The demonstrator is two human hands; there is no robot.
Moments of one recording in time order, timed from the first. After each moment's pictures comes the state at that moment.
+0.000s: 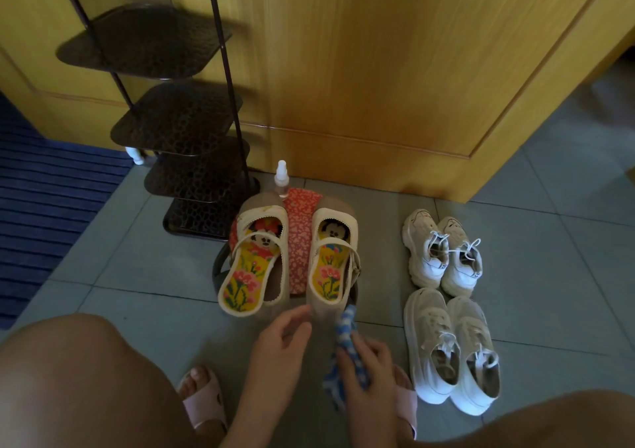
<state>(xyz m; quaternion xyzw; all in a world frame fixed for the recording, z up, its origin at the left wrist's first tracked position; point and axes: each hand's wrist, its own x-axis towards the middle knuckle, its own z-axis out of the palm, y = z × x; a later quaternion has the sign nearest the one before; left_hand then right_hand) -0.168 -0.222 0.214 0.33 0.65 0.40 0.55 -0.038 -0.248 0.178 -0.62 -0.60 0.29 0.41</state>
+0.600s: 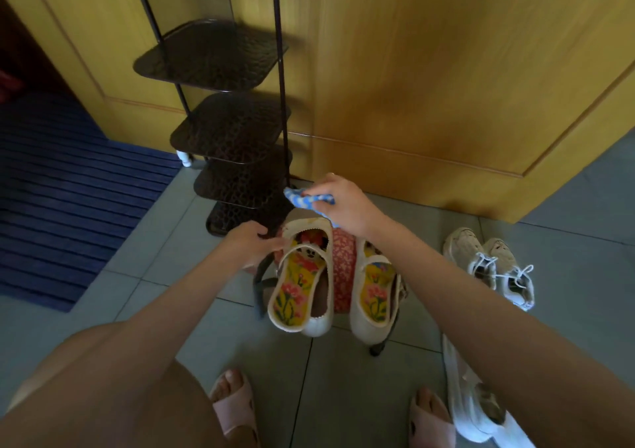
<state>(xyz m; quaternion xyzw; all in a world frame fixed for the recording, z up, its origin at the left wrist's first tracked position) -0.303 -0.089 0.243 0.38 0.78 0.19 0.45 -0.142 -0.004 0.263 -0.41 -0.84 0.33 0.16</state>
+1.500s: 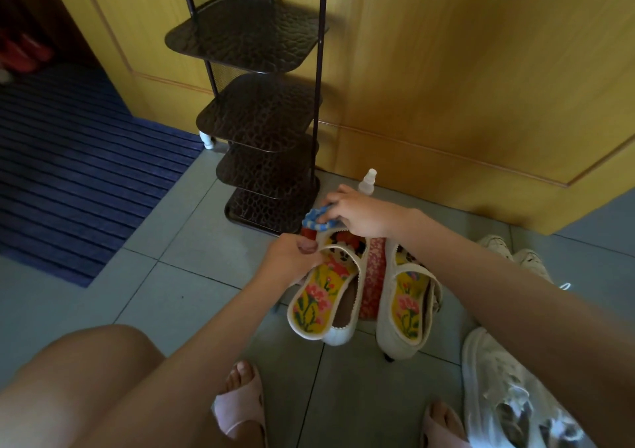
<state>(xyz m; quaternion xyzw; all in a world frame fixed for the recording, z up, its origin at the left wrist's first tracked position) -0.285 -0.096 0.204 0.36 0.73 0.30 0.49 -0.164 0.041 0.213 -0.23 -0.96 0.14 -0.12</state>
